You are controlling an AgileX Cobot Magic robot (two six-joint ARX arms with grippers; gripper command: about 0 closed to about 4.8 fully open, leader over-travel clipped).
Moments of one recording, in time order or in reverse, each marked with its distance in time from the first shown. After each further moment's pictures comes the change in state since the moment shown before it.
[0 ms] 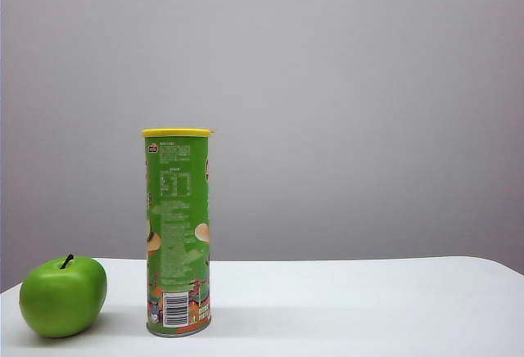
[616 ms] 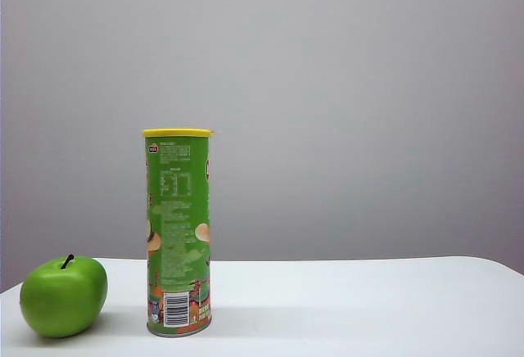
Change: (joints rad) left arm 0.000 0.000 -0.026 -0.003 0.003 0.000; right arm 0.000 -0.274 0.000 -0.049 -0.010 -0.053
